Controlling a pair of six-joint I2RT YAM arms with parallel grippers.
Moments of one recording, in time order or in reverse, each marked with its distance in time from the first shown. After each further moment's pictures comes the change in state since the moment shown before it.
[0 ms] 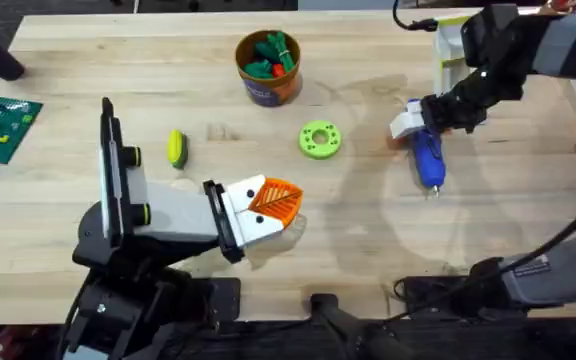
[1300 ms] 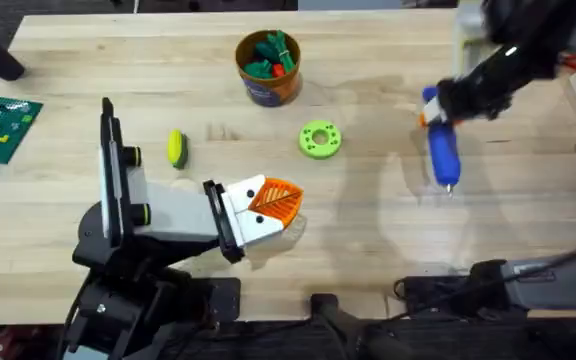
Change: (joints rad) left arm 0.000 0.000 0.000 0.000 0.000 0.000; right arm 0.000 -0.098 0.107 -0.191 0.027 0.051
